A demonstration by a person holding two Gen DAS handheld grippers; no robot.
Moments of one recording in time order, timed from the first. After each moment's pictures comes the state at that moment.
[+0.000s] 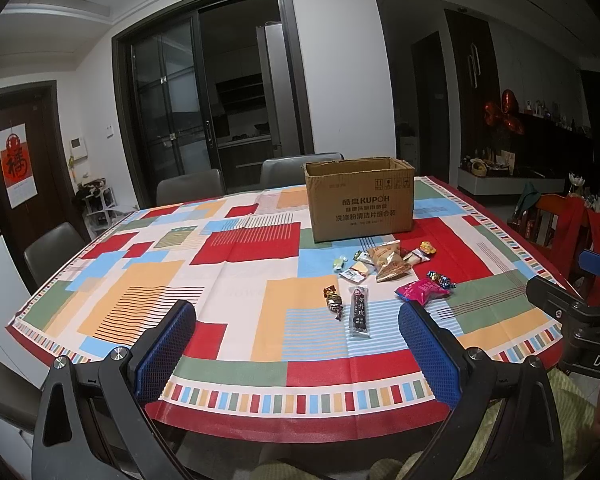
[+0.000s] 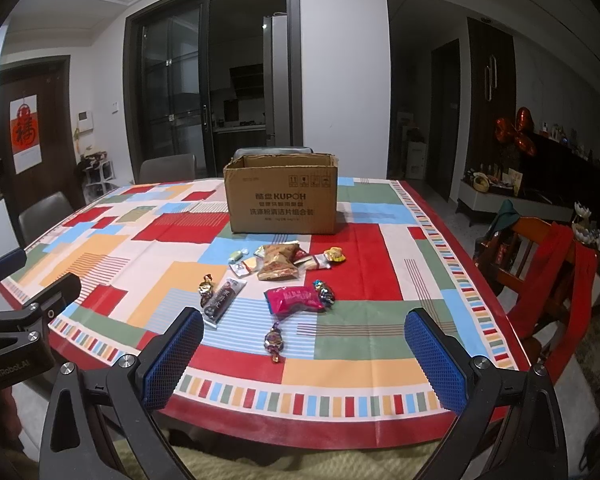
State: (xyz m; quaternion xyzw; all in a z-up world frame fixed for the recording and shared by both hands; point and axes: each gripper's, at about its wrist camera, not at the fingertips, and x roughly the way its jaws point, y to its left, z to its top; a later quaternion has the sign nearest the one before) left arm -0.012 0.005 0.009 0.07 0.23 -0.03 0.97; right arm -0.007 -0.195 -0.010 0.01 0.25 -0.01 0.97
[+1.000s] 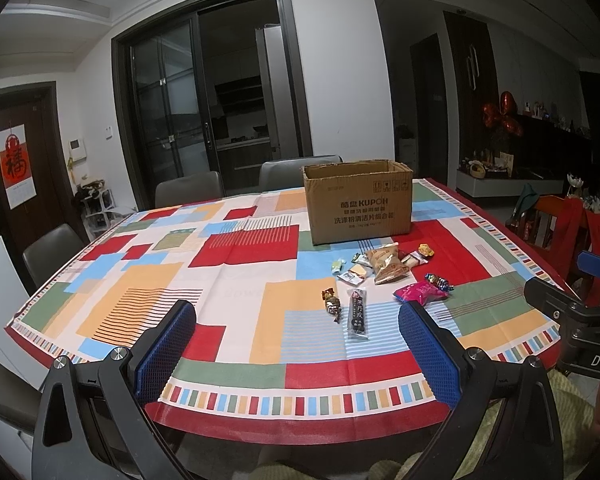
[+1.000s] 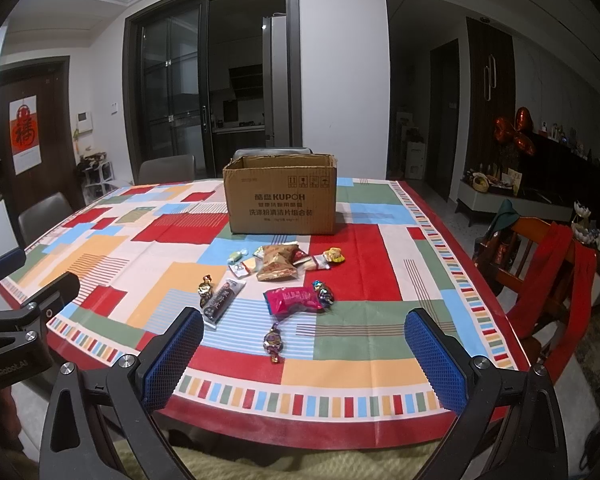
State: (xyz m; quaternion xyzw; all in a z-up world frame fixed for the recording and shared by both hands) left arm -0.012 0.003 0.010 0.07 0.22 -0.03 0.97; right arm -0.007 -0.196 -0.011 0.01 0.25 -0.01 0.97
